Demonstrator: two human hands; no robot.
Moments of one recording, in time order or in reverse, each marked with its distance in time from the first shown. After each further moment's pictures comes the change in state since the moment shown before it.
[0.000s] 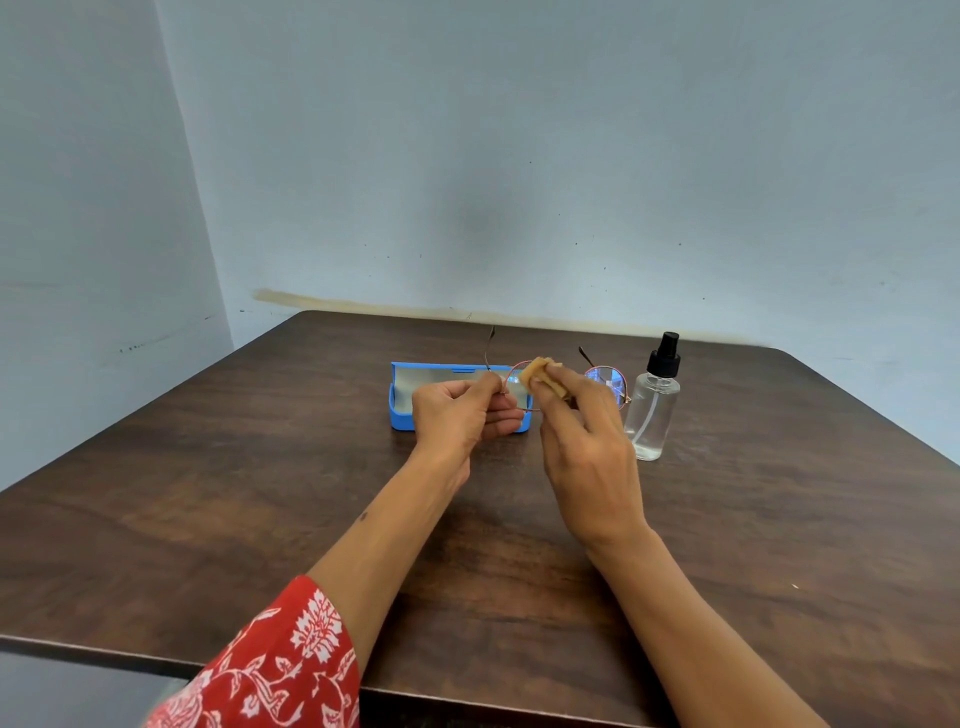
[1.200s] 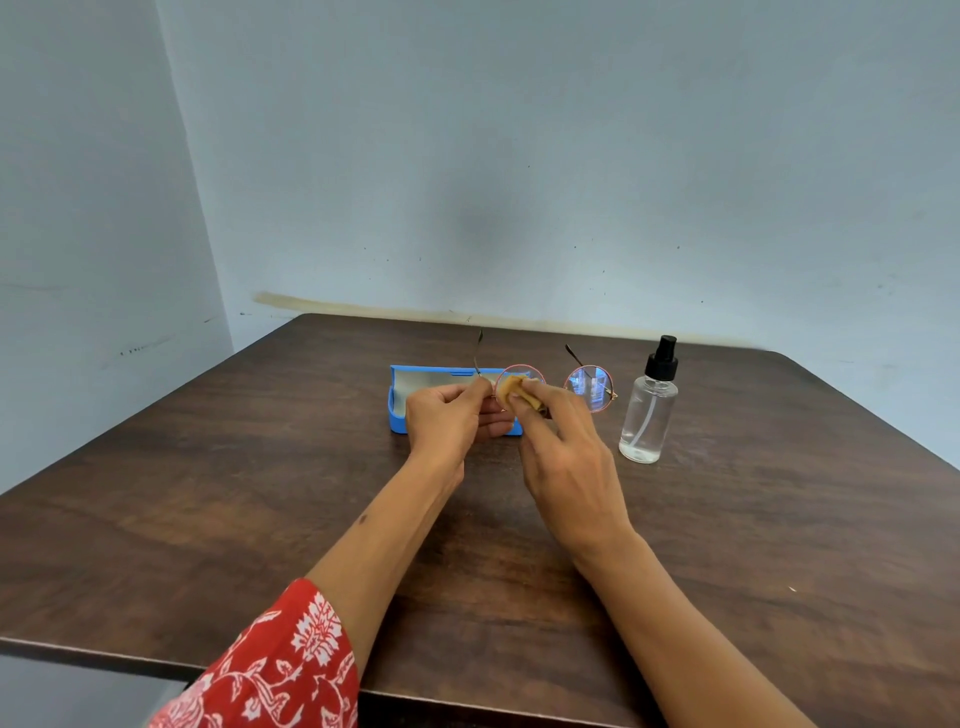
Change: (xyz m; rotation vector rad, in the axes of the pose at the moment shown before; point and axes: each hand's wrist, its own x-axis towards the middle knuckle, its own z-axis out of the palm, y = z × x) left_hand 0.009 -0.006 -0.003 0.016 0.041 0.028; right_hand -0.002 -0.010 0.002 -0.011 -0.086 -0.047
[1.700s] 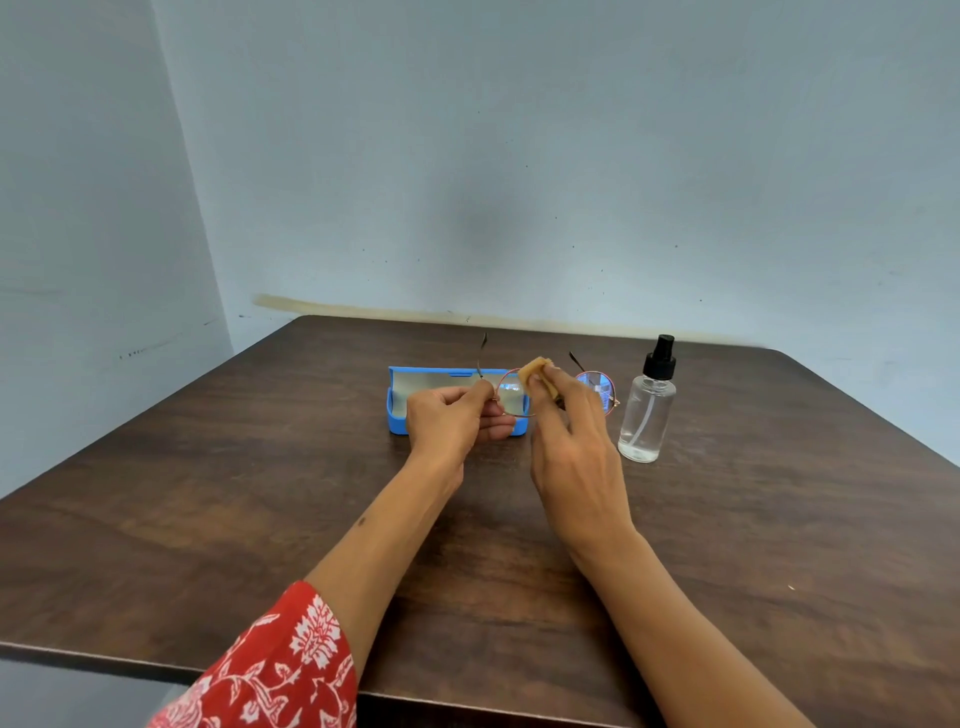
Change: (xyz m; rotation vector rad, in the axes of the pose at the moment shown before) left_hand 0.000 0.000 0.001 0.037 0.004 -0.006; right_hand 0.002 0.003 0.000 -0.078 -0.004 0.086
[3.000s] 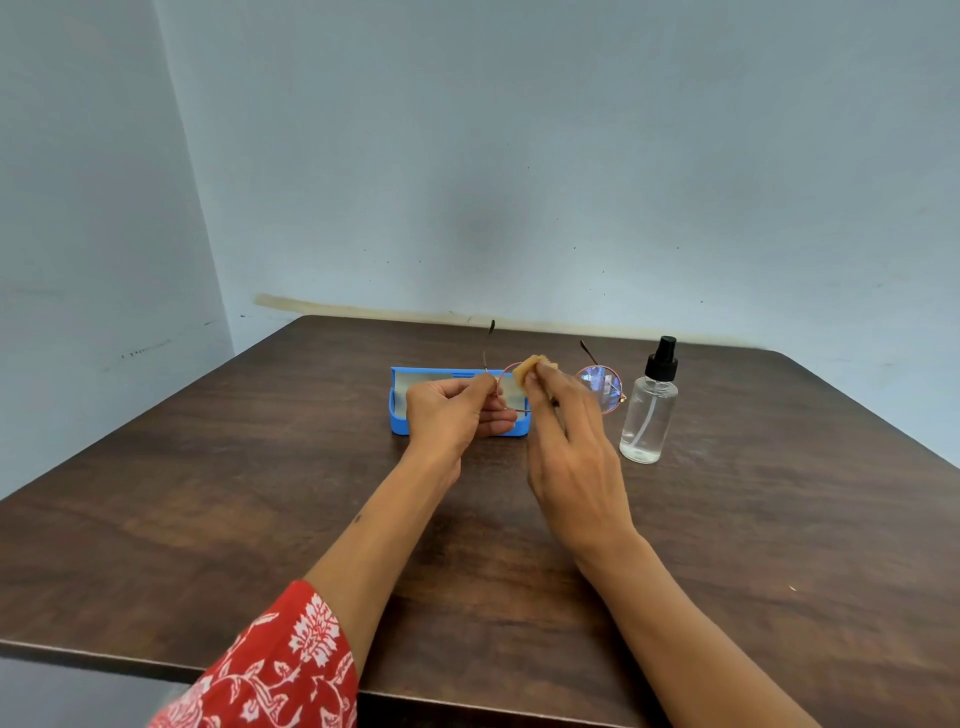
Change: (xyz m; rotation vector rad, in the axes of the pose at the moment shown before) left_hand 0.001 0.007 -0.004 -0.004 -0.058 0.041; right_hand 0.000 -0.002 0.002 0.010 0.025 -0.049
